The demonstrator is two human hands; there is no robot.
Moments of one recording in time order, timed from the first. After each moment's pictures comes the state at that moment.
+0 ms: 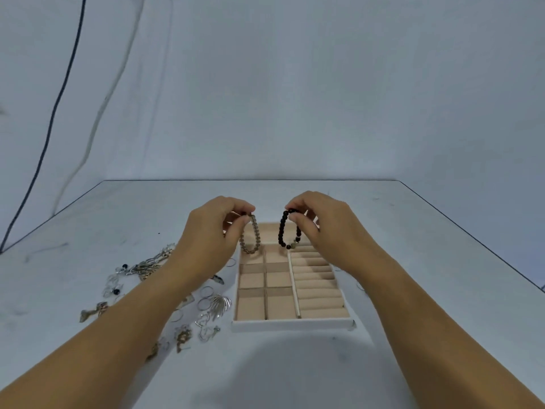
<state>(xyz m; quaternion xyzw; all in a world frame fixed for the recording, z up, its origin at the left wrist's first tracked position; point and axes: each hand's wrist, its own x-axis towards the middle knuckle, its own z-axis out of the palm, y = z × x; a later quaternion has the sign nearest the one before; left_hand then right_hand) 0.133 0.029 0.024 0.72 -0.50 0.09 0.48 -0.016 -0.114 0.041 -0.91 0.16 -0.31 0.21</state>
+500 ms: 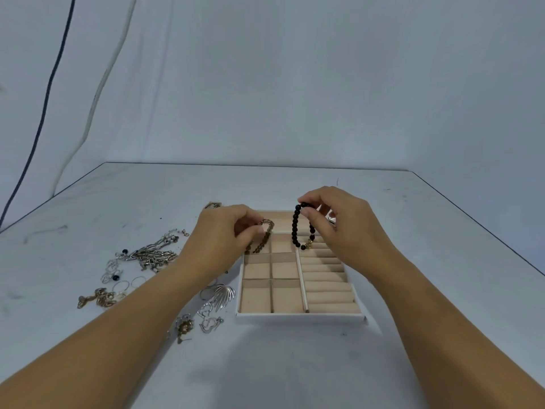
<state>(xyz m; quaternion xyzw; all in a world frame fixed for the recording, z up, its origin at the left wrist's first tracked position) 0.137 0.021 -0.001 0.75 -0.48 0.00 0.46 -0.019 -0.117 0.026 -0.90 0.15 -0.35 0.21</state>
